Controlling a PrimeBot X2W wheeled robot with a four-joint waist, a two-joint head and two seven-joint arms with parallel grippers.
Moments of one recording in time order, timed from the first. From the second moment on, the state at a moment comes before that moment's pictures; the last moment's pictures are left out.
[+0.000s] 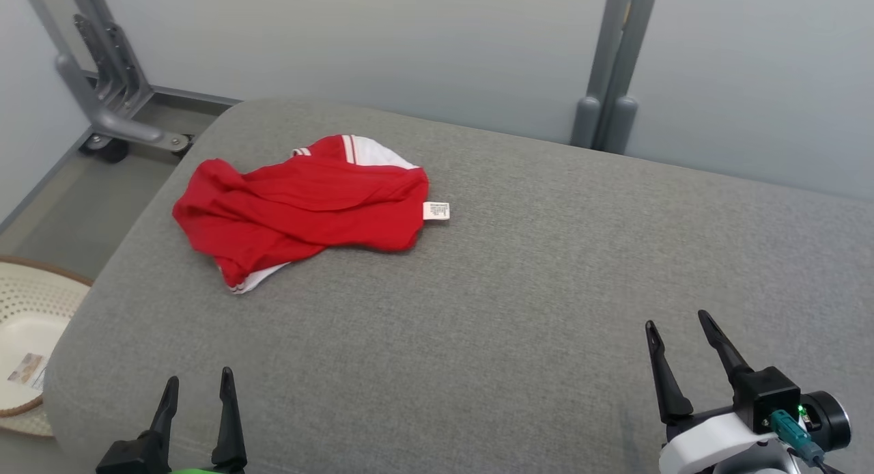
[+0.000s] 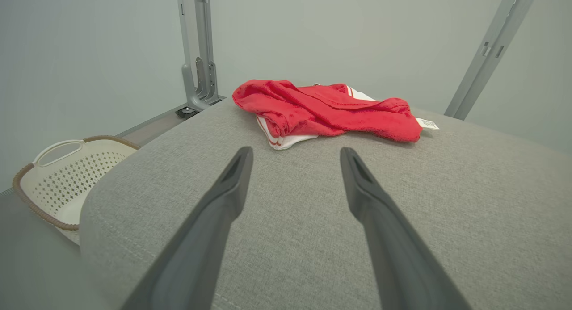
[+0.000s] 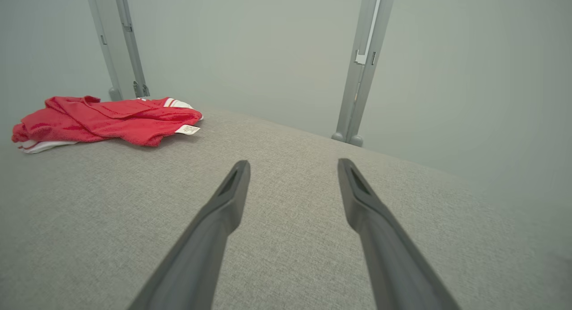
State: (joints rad) left arm 0.08 0.05 0.04 0.24 -0.21 -0.10 -0.26; right arm 0.05 -0.05 -0.01 0.15 -0.02 0.13 -0.26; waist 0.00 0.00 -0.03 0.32
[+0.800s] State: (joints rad) left arm -0.31 0.05 -0.02 0.38 -0.33 -0.11 -0.16; right arm -0.11 -0.12 0.00 0.09 -0.01 0.13 -0.26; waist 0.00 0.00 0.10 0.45
